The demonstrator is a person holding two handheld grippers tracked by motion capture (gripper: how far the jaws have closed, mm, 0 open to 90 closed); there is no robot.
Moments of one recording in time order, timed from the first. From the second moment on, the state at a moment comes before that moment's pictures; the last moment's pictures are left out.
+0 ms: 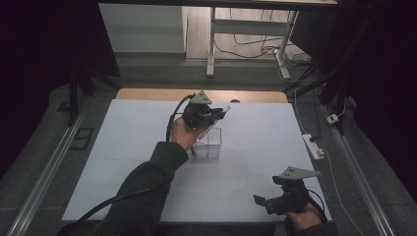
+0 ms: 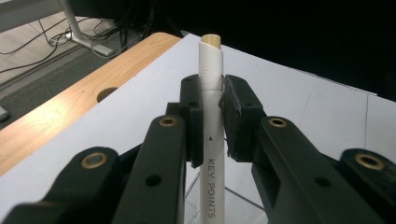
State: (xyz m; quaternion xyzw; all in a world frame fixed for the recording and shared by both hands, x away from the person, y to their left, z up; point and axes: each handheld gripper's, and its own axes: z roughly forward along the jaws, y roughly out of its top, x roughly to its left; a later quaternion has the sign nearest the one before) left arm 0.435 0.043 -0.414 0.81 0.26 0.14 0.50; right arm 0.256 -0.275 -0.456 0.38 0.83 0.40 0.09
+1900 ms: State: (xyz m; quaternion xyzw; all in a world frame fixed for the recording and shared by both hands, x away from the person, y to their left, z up) left arm 0.330 0.171 -0.417 0.81 0.34 0.08 0.47; right arm 0.257 -0.274 -0.456 0.38 0.83 0.39 0.09
